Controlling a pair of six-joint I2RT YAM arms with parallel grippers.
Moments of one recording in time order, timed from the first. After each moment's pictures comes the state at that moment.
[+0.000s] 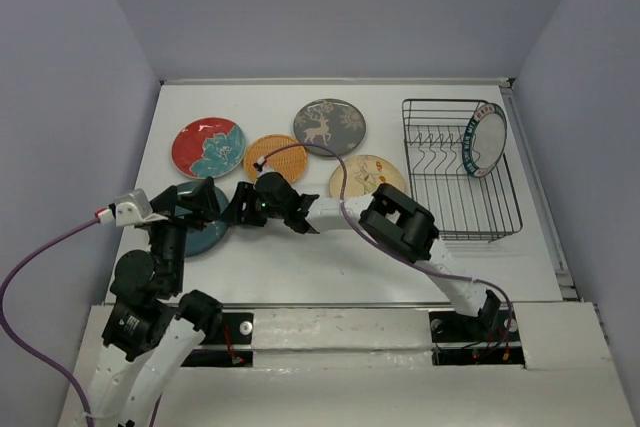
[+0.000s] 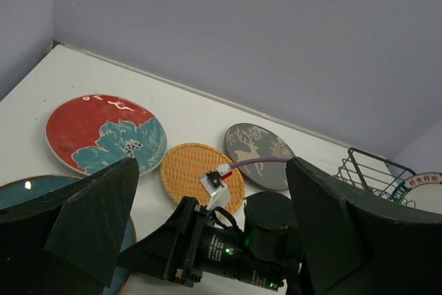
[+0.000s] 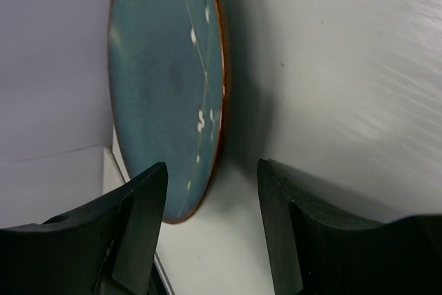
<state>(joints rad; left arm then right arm) -0.48 0.14 0.61 -0.27 -0.51 -0.35 1.04 2.36 1.61 0.33 -0.12 1.04</state>
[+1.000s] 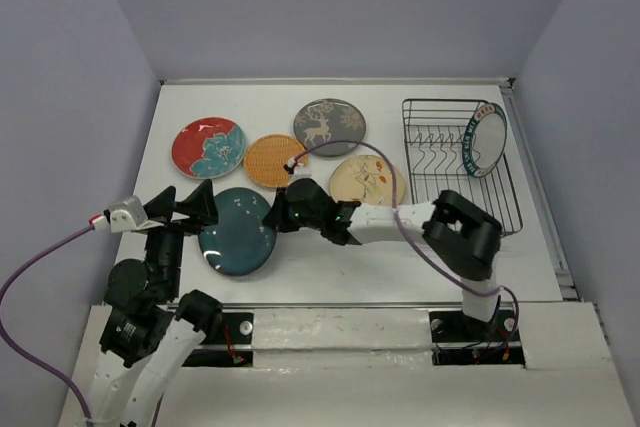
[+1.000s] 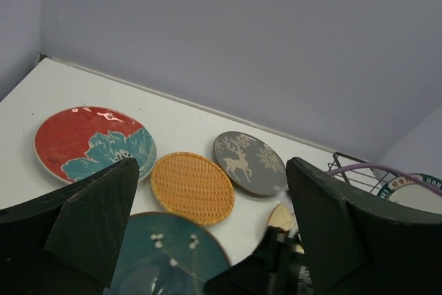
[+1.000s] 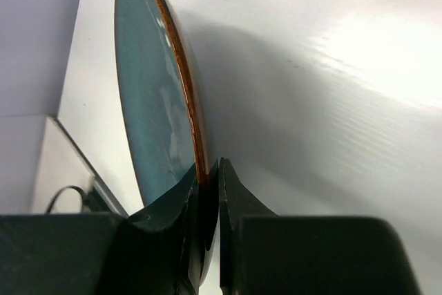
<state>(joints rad) -0.48 0.12 0.61 -0.26 -0.47 -0.34 1.06 2.03 1.25 0.30 0.04 0.91</state>
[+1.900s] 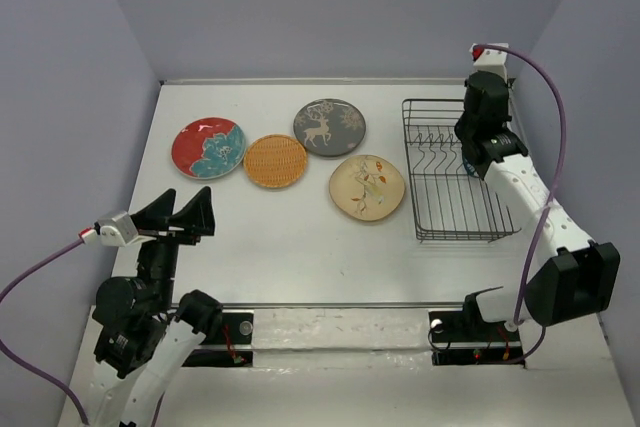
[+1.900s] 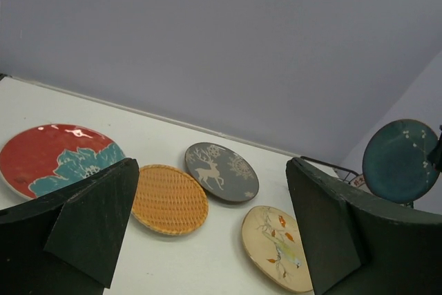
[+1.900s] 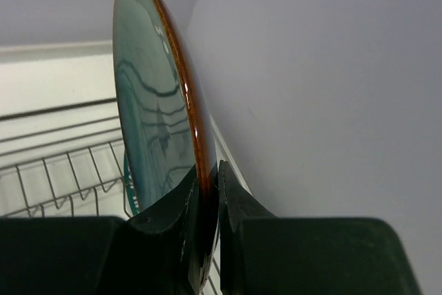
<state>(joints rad) -0.52 0.02 0.61 -0.25 -0.42 -0.34 0.24 1.32 1.25 -0.06 0.85 -0.27</state>
